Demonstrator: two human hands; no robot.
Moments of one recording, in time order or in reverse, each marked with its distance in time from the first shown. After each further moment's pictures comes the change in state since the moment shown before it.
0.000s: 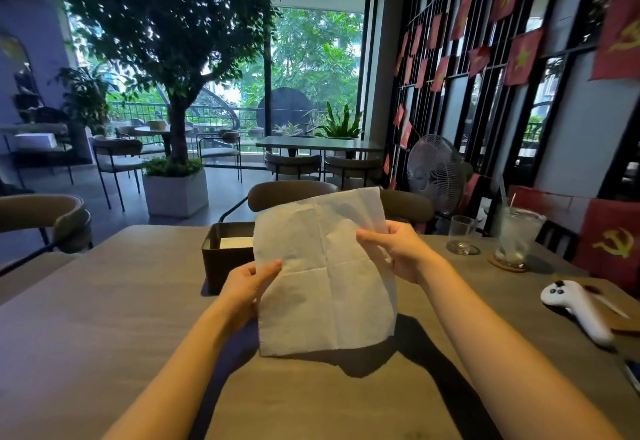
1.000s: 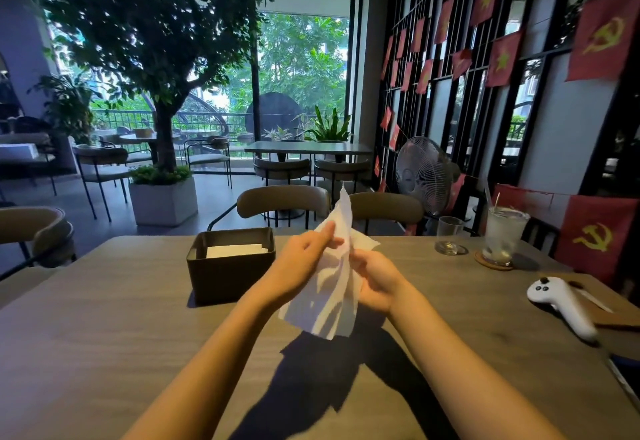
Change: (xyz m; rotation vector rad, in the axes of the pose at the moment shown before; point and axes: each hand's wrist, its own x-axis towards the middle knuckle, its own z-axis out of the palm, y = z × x) left_hand -0.028 0.061 0.092 0.440 -0.259 0.443; right_hand -0.020 0.022 0.025 0.516 -0.186 0.154
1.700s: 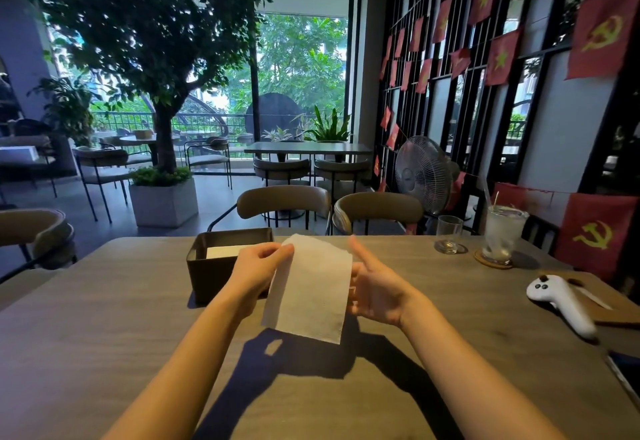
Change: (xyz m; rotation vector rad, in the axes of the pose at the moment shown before) left_hand -0.009 -0.034 -0.031 -0.121 0.259 -0.307; right_hand -0.008 0.007 -0.011 -0.248 -0.020 0.121
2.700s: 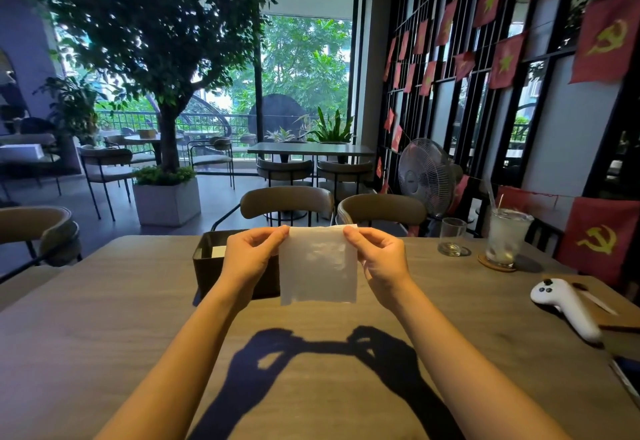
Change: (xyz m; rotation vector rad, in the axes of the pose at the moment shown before) left_hand -0.001 0.009 -0.014 -0.182 0.120 0.210; right_hand 0.001 -0.016 0.025 -0.028 0.343 -0.594
